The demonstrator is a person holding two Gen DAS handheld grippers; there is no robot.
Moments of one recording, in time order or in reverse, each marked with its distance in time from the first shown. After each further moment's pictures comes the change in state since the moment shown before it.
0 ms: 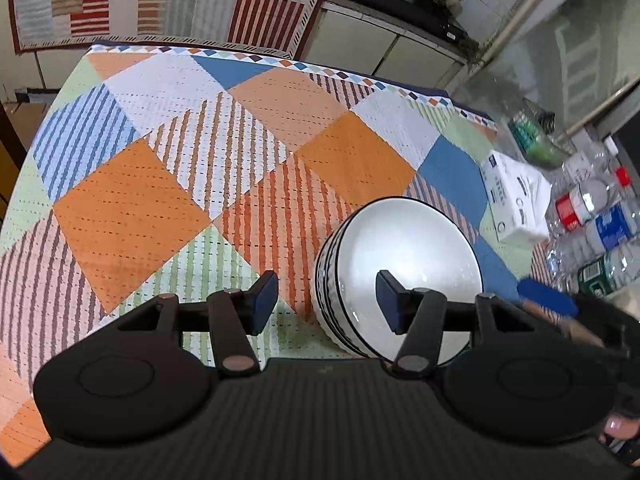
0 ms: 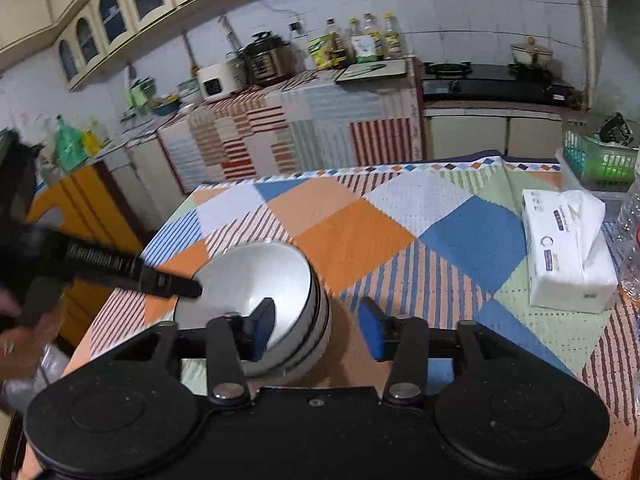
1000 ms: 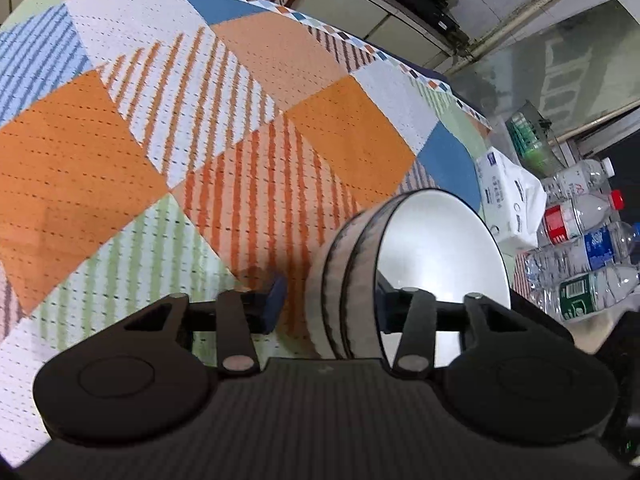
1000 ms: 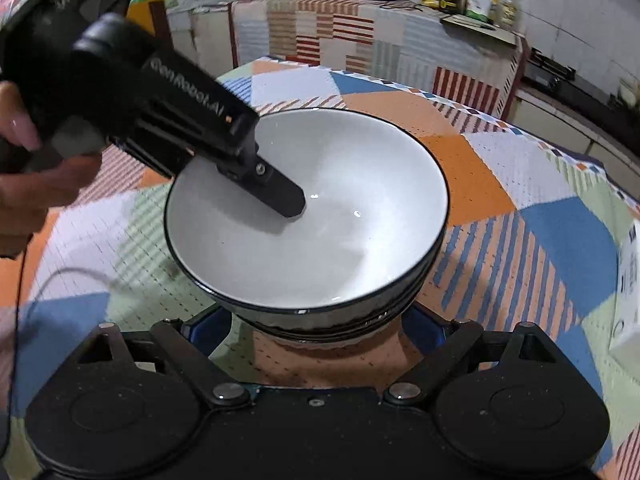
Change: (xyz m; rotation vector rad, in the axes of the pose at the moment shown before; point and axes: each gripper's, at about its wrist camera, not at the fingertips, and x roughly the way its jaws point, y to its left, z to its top) left arm 0.071 0.030 0.000 -0.108 0.091 -0.175; right arm 0.093 0.046 -0.027 -0.367 0.255 0.036
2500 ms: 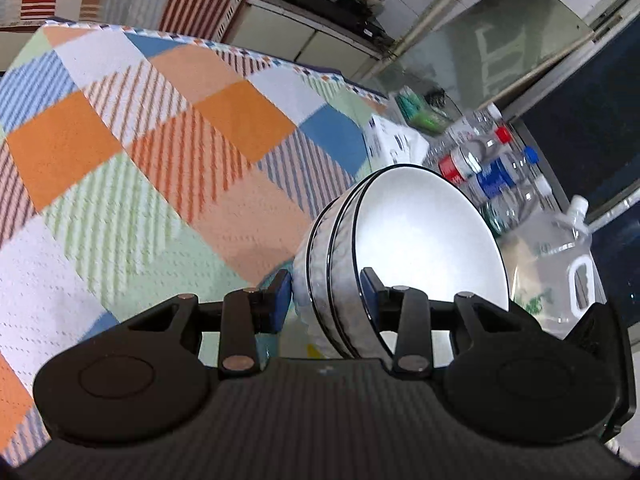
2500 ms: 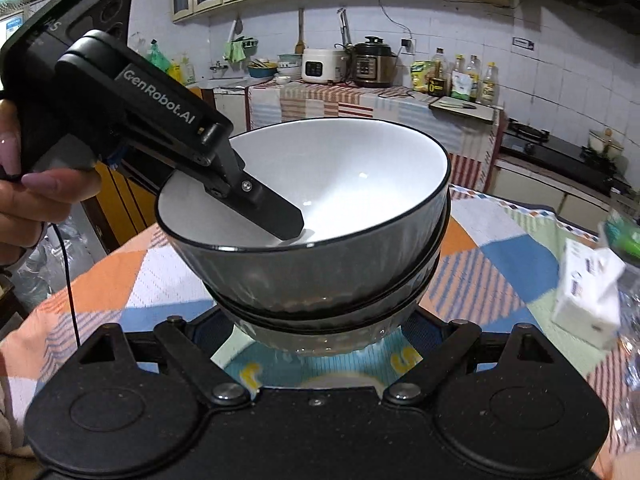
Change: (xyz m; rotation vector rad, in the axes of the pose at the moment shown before) left arm -0.117 -0.093 -0.107 0.138 -0.072 -0.074; right arm -0.142 0.049 -0.065 0.020 -0.259 -0.014
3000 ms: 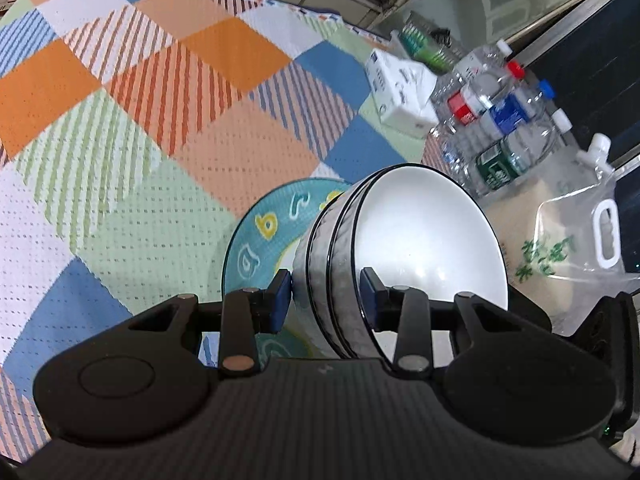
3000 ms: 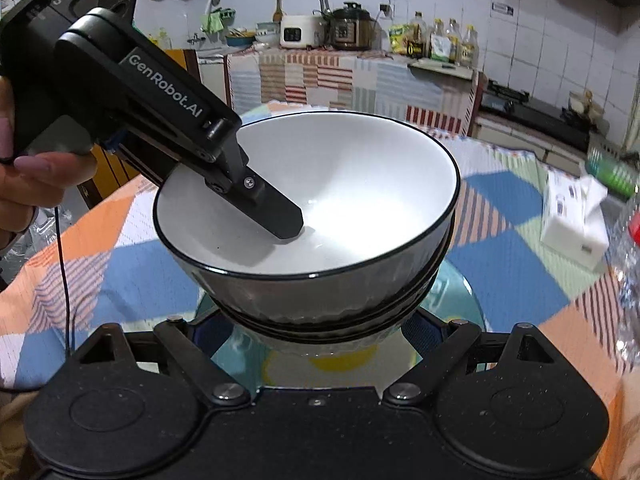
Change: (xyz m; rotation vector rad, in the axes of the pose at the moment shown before) left arm 0.043 -0.005 -0.038 0.026 0.120 0.028; right arm 0.002 0.004 -0.048 0.047 0.098 -0.050
